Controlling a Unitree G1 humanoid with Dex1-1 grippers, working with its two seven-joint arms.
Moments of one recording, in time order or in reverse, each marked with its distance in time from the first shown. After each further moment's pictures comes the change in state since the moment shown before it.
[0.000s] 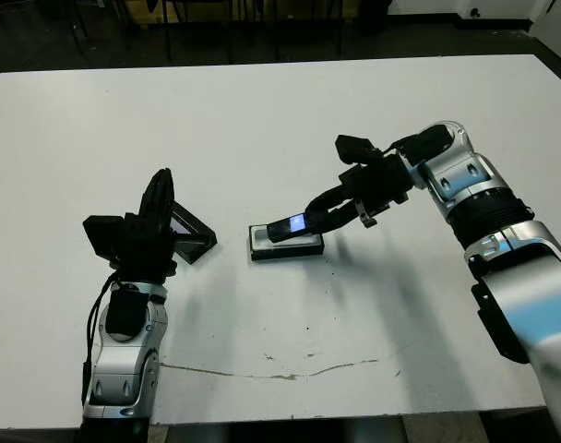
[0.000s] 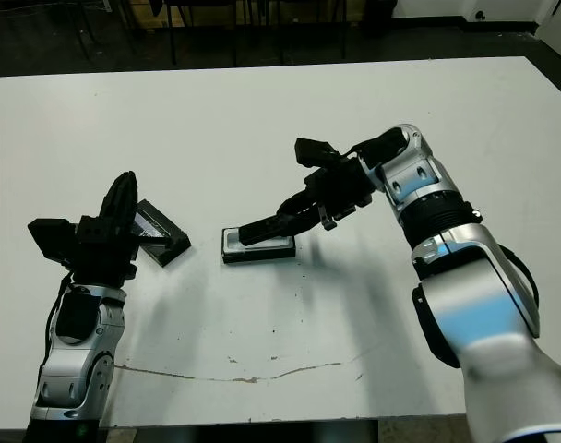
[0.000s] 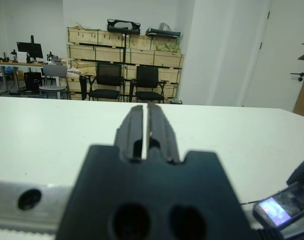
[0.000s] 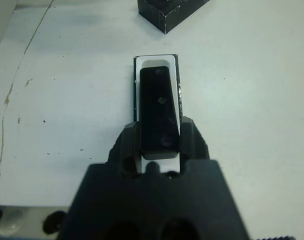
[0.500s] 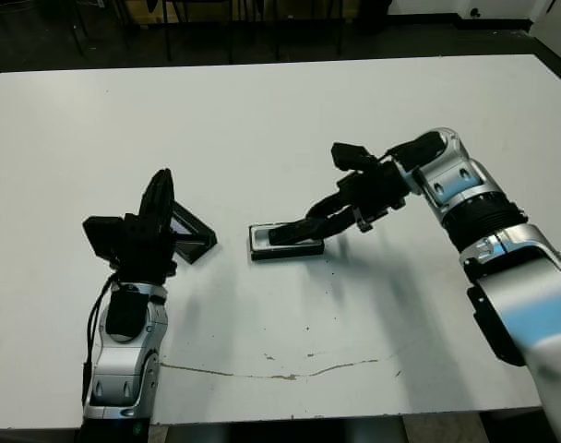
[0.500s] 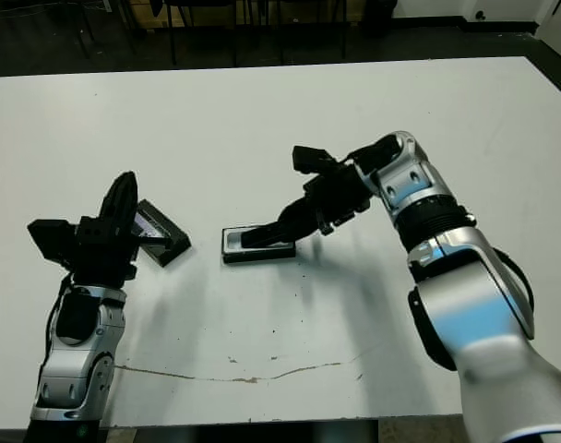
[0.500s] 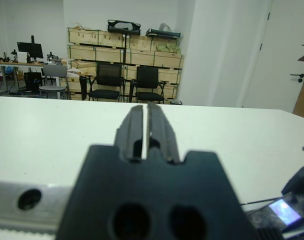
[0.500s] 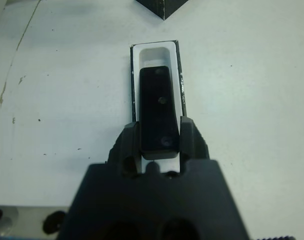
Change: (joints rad) left arm 0.002 -0.006 -0.001 0.000 -0.001 -0.006 0.000; right arm 0.017 0.016 0.004 0.003 -0.038 0.018 -0.031
